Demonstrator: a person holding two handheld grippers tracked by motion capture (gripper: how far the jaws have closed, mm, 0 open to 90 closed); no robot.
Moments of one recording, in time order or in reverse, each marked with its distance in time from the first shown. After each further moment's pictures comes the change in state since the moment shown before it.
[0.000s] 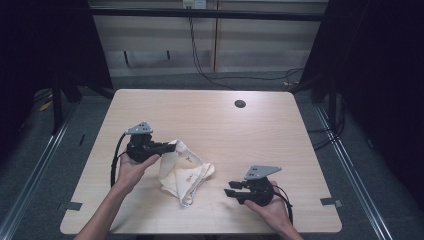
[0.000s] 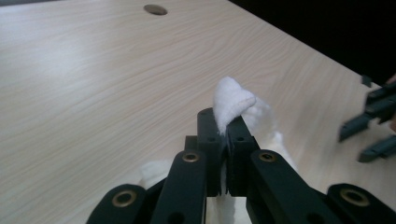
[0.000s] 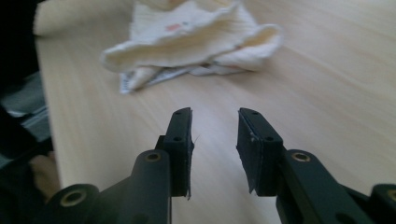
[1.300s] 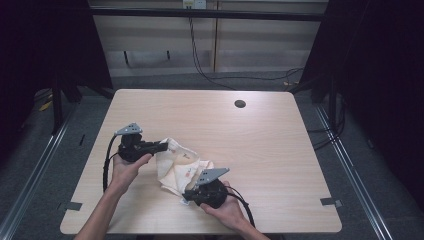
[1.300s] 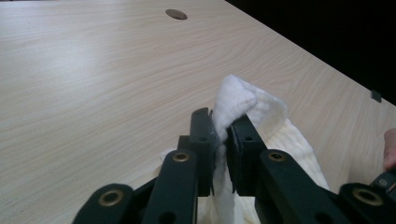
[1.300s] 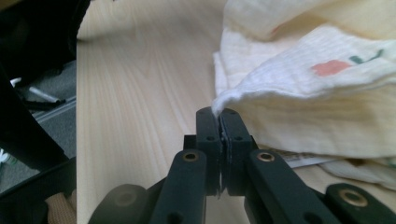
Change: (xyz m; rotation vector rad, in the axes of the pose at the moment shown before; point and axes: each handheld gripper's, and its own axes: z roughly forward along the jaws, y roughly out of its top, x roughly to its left) left arm 0.017 -0.010 -0.012 -0.048 0.019 -0.050; right arm 0.053 0.037 0.092 0.007 0.150 -0.104
